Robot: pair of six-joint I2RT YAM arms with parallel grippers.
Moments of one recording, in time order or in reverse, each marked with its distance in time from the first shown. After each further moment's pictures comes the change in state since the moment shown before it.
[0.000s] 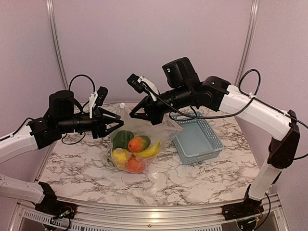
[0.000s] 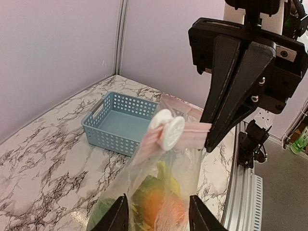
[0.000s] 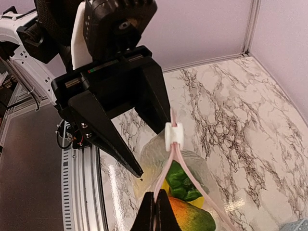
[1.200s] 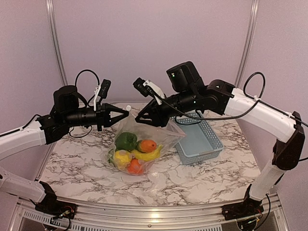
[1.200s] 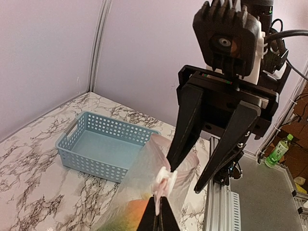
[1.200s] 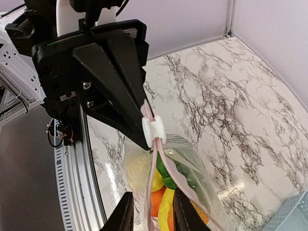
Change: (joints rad) left arm 0.040 0.118 0.028 0.225 0.182 -0.130; right arm -0.003 -0.063 -0.095 -0.006 0.087 0.061
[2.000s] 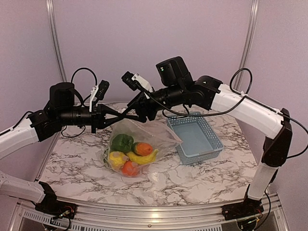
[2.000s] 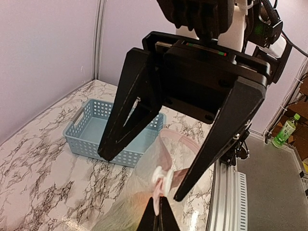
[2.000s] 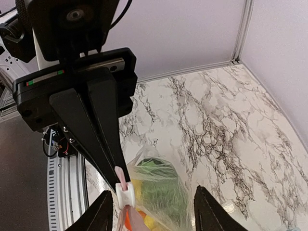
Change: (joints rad) left arm 0.000 -0.063 0.075 -0.273 -0.018 0.154; right arm 0.004 0.129 0.154 0.045 -0.033 -0.088
